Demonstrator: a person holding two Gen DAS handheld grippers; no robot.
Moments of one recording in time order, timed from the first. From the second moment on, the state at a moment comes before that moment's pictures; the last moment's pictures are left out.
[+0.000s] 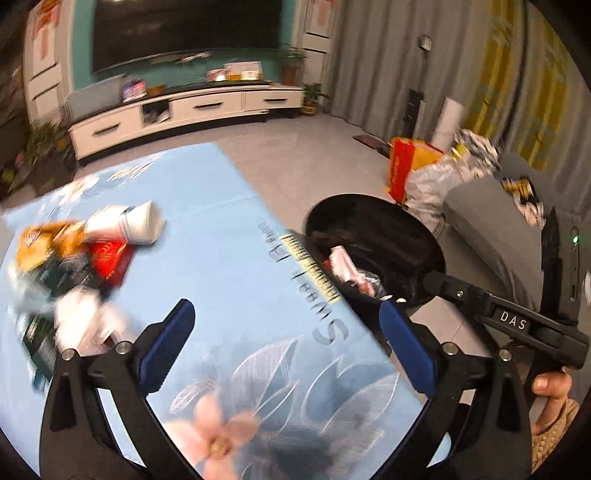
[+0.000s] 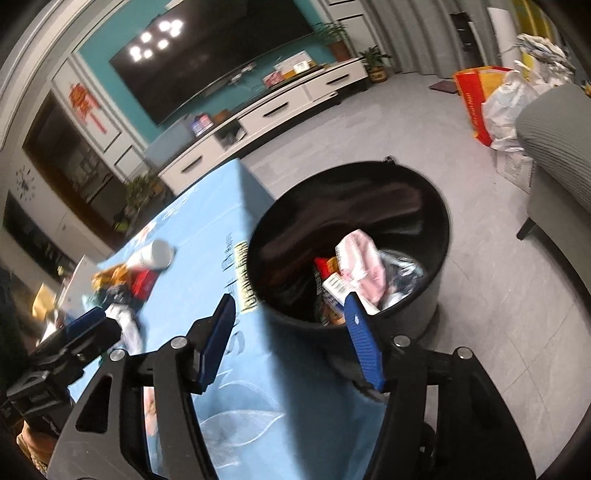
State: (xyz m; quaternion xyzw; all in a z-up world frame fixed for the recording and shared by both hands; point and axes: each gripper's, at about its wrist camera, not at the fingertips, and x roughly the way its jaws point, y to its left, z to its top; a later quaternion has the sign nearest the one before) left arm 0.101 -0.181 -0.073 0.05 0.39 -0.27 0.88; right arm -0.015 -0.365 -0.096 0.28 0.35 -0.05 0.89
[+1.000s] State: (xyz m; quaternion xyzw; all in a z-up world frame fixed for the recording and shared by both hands) left arm 0.083 0.112 -0.107 -0.15 0.37 -0.08 0.91; right arm 0.060 -0.113 -0.070 0.02 0.39 0.17 0.91
